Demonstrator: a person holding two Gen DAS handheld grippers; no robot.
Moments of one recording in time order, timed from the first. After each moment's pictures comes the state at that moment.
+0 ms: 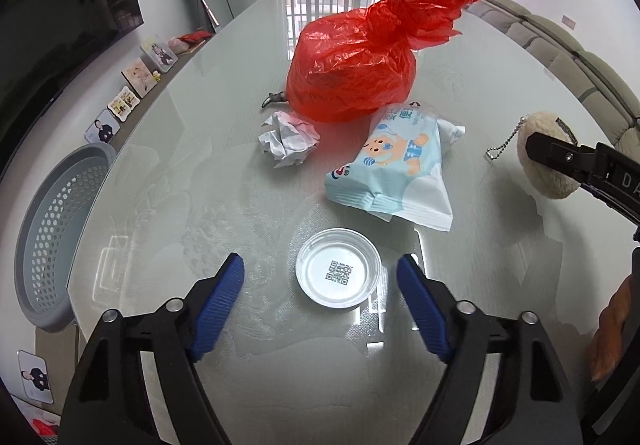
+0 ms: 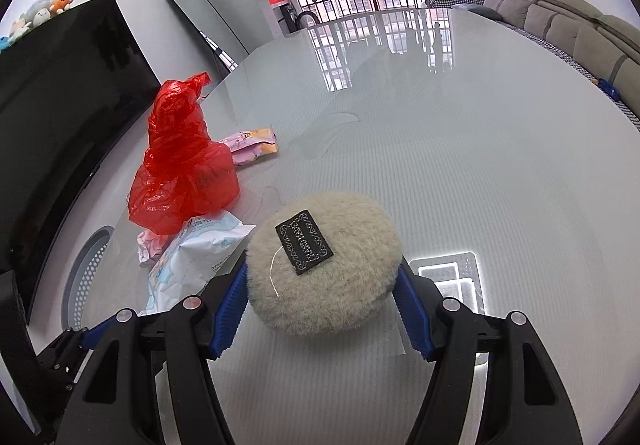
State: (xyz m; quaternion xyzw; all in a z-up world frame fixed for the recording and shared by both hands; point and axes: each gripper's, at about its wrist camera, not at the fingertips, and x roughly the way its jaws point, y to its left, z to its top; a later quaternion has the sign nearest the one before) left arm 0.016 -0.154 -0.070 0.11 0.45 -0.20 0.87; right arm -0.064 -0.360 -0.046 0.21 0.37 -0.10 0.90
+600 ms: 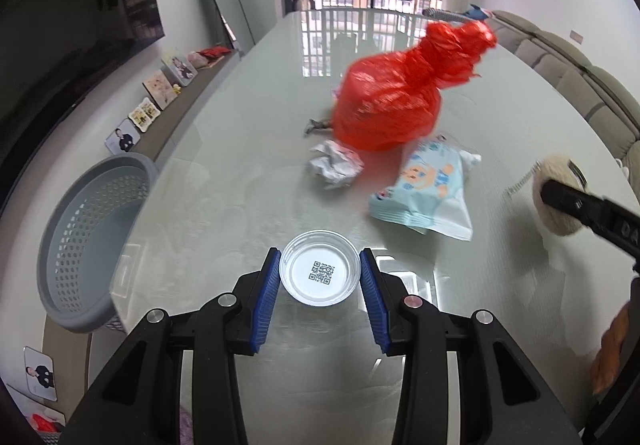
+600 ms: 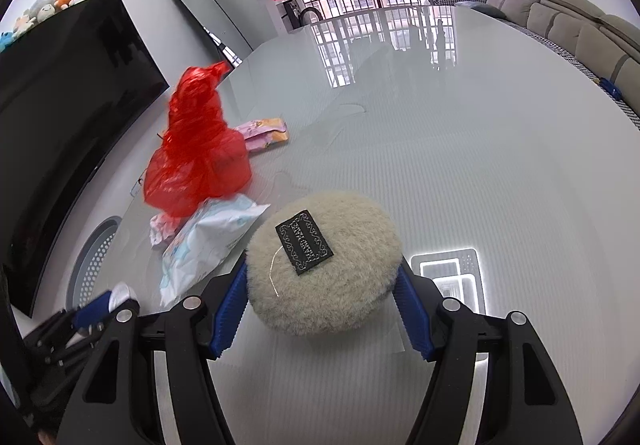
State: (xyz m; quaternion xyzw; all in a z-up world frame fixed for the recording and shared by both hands) left arm 0.008 -0.122 -0.040 0.10 0.41 -0.17 0.89; right arm -0.085 -0.340 -0.039 0.20 0.38 -0.09 0.90
